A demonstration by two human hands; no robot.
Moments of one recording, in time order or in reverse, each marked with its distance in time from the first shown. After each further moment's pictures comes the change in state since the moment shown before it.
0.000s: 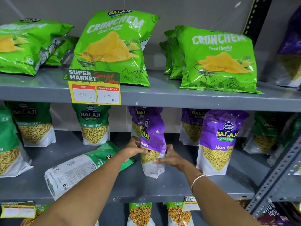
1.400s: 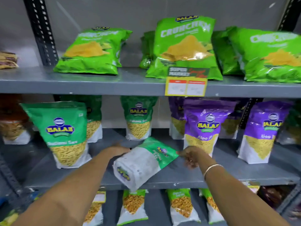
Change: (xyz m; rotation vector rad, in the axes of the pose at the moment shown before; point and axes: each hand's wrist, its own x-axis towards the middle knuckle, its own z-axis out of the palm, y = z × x) left_hand -0.075 -0.084 -0.242 0.520 0.067 -0.259; right_hand 0.003 -0.056 0.147 0.017 0.143 0.539
